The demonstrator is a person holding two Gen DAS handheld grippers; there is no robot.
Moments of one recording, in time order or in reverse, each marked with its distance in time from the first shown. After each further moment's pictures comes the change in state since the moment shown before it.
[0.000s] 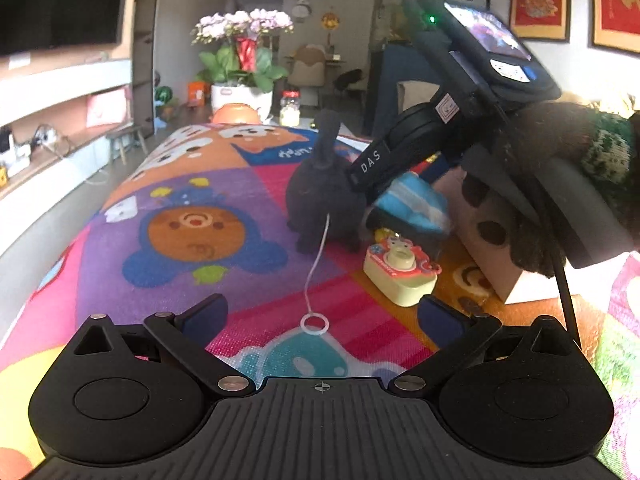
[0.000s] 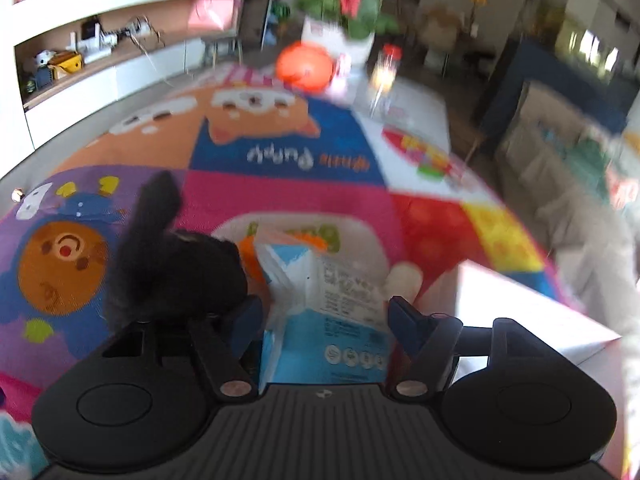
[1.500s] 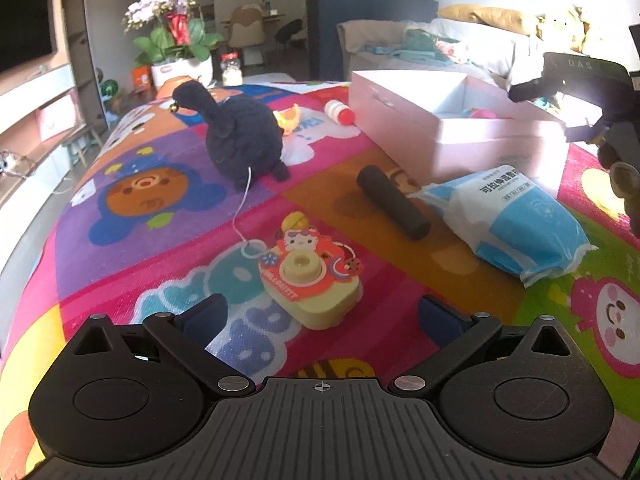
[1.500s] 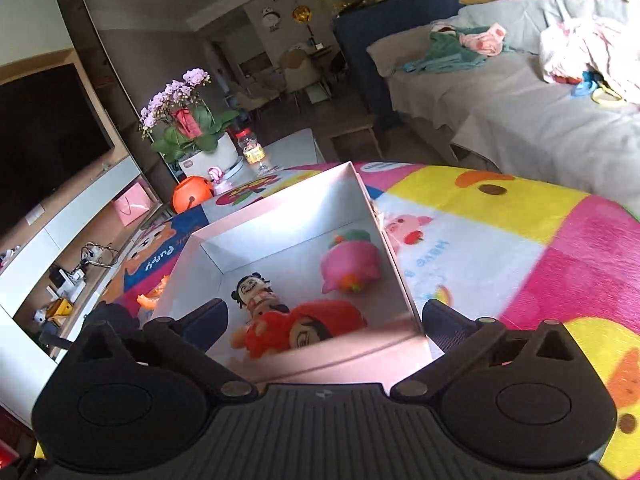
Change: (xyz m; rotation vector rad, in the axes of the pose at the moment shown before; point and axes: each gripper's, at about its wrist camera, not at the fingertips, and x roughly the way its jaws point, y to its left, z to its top) left arm -0.025 -0.034 -0.026 0.212 0.170 -0.069; right arm -0.115 -0.183 -0.200 0.715 -0.308 0.100
